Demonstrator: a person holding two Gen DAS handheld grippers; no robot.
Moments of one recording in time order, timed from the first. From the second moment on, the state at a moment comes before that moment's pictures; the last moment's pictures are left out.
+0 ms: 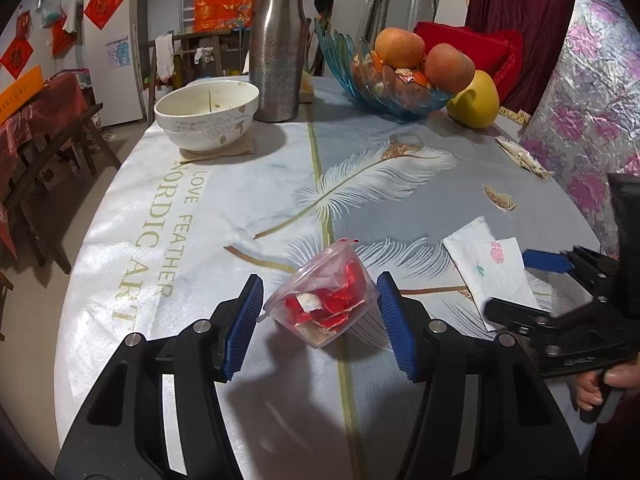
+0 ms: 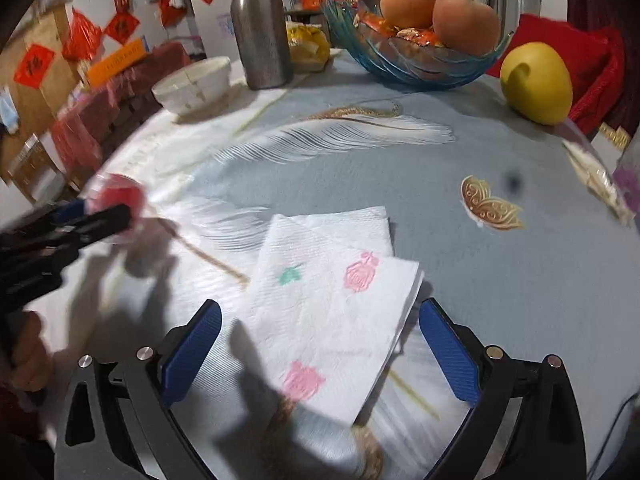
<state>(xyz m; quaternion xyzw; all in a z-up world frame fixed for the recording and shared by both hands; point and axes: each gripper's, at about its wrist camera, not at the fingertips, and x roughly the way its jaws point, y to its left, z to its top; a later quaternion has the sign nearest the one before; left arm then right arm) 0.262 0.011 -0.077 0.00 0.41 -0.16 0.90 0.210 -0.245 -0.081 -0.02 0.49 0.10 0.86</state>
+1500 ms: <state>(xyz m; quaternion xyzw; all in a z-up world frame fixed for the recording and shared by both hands) 0.184 0.059 -0.002 -0.04 0.31 -0.11 0.94 0.139 -0.248 0.004 0.08 0.32 0.22 0.92</state>
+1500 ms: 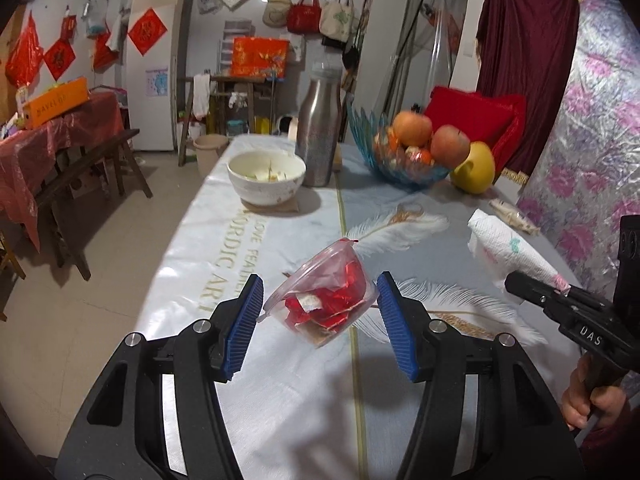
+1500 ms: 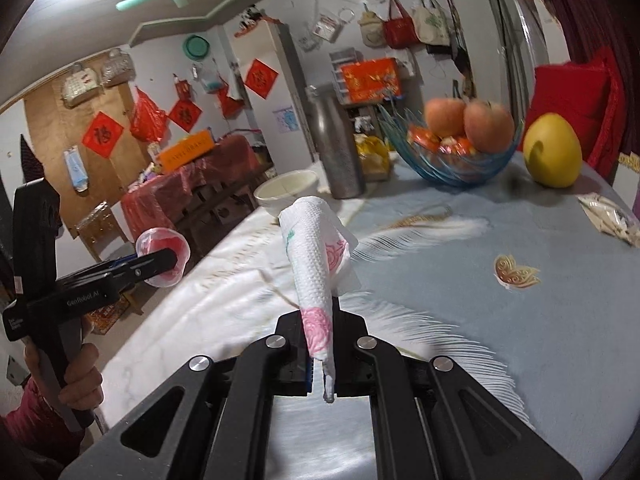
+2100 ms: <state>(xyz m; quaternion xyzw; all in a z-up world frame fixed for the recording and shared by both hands) 0.057 0.104 0.072 -0.02 0.20 -0.07 0.98 0.024 -0.197 0.099 0.04 0.21 0.28 0.94</state>
